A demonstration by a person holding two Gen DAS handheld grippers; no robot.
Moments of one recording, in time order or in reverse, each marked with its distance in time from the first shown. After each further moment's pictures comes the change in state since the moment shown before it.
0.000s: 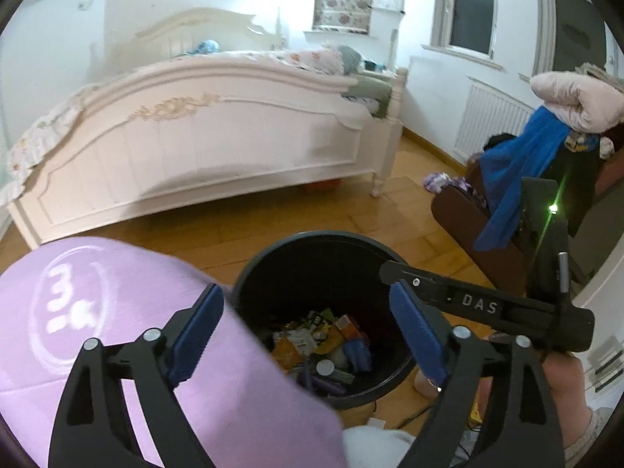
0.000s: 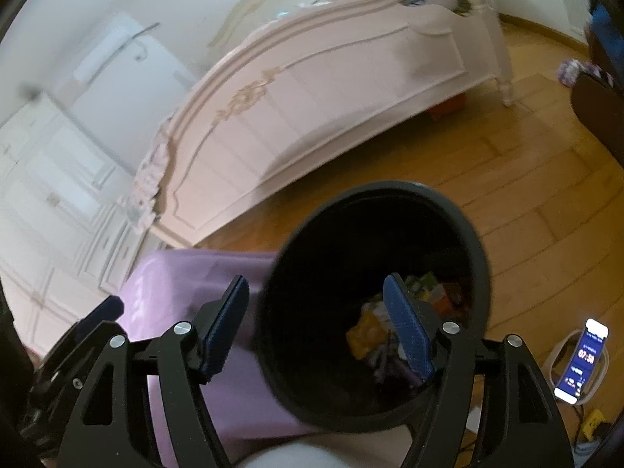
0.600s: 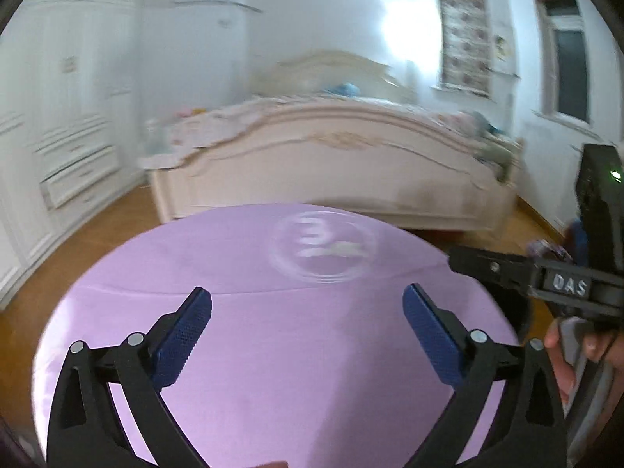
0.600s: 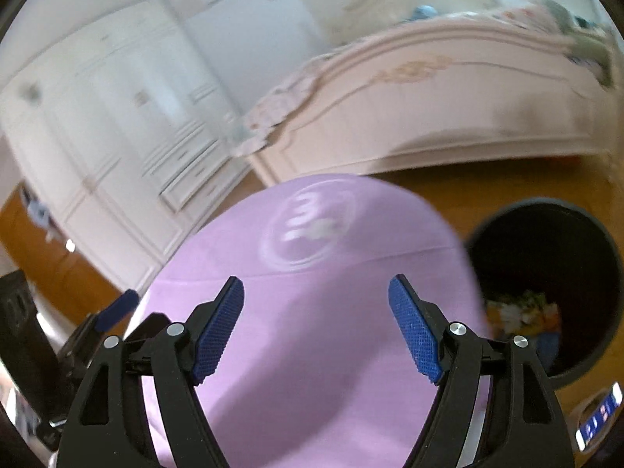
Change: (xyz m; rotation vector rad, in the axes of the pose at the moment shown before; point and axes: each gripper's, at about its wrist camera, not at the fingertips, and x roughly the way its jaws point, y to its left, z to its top) left arm -0.163 0.130 -0.101 -0.235 -0.192 0.441; right arm -0.003 0.227 -0.094 -0.411 0.069 0.231
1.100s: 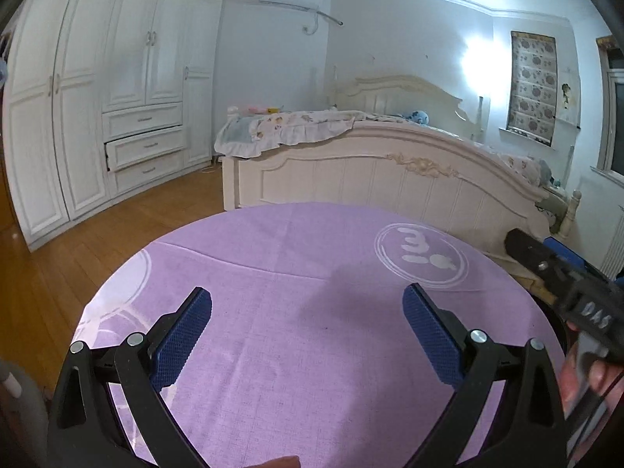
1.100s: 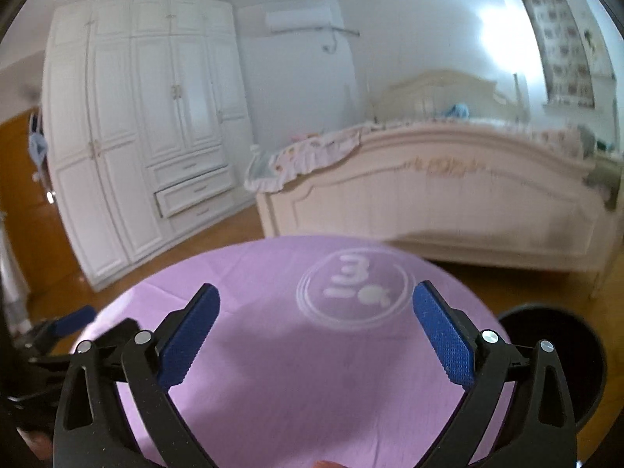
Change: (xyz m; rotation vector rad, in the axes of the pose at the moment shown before) left arm -0.020 0.071 -0.023 -0.182 -0.046 0.151; right arm 0.021 0.079 -0.013 -0.294 -0.264 -0.139
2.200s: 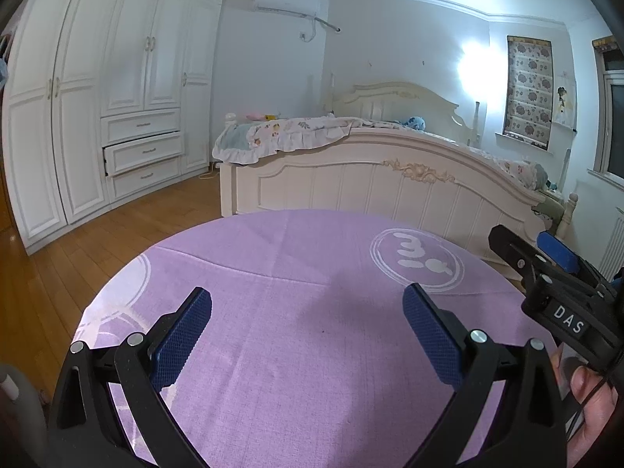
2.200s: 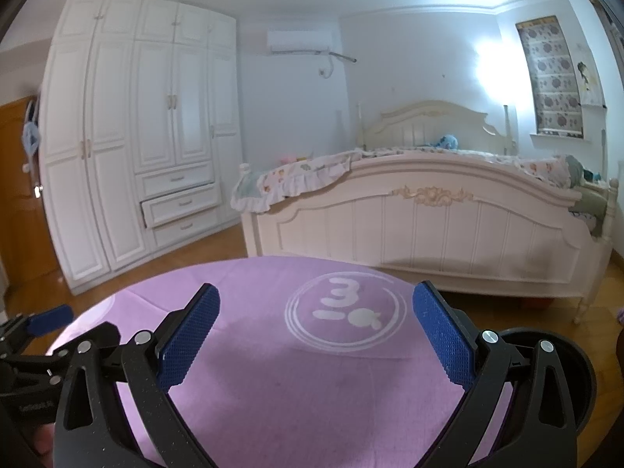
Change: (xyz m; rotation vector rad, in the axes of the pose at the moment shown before) left arm 0.000 0.002 -0.001 0.010 -0.023 -0.008; right arm 0.003 0.010 -0.008 -0.033 -0.081 -0.051
